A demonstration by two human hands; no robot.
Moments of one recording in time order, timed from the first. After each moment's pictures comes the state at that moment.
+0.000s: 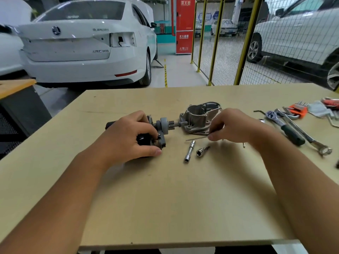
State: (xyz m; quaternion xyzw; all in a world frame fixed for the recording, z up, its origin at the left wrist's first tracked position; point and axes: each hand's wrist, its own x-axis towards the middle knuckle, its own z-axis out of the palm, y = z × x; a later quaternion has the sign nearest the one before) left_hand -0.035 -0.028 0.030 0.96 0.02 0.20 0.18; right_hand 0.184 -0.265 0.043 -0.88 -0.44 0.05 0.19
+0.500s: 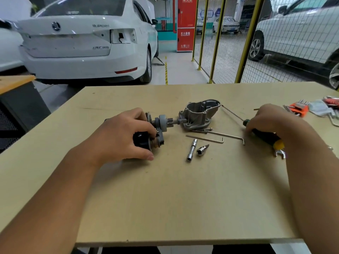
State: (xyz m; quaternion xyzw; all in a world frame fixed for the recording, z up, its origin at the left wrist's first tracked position) left_hand -0.040 -0.027 0.037 0.98 0.02 0.16 0.14; right_hand 0.235 -0.317 0.052 -0.98 -0.12 0.08 0.15
